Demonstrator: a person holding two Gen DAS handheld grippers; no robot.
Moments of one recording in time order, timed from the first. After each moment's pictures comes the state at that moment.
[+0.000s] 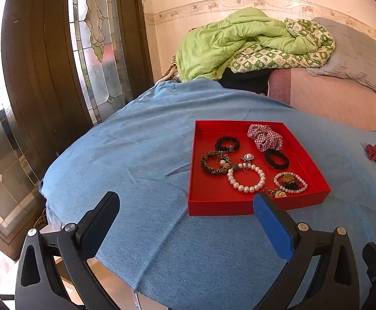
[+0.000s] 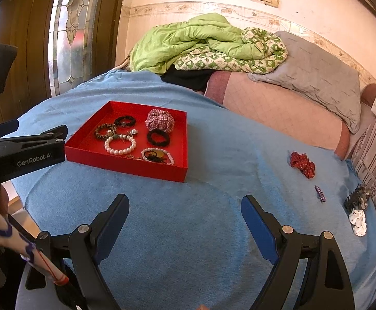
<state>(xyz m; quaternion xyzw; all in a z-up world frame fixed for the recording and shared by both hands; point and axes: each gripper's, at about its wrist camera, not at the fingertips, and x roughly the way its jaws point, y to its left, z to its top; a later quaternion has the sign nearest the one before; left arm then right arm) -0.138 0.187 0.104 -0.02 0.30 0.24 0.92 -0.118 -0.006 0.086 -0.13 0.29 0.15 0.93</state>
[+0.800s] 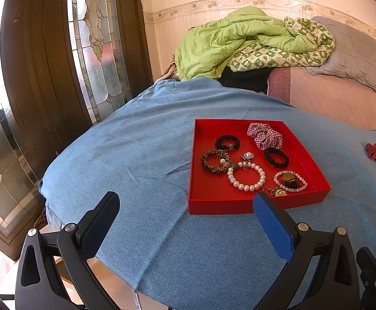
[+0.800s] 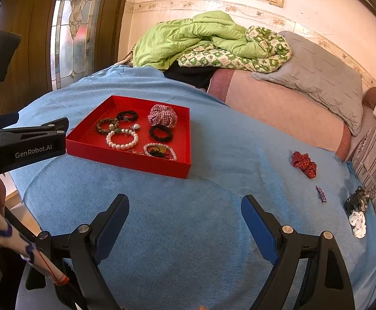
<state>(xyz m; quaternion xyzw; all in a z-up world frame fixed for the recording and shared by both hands) -0.139 0.187 0.102 -0.02 0.30 0.24 0.92 -0.120 -0.001 0.080 -0.14 0.30 0.15 0.93</state>
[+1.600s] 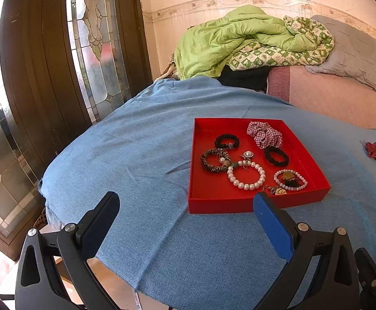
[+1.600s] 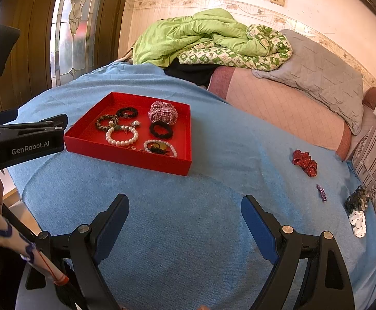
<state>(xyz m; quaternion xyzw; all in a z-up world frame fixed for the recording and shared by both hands) -0.140 0.187 0.100 -0.02 0.30 0.24 0.92 -0.119 0.000 0.076 -0.14 0.30 0.15 0.93</state>
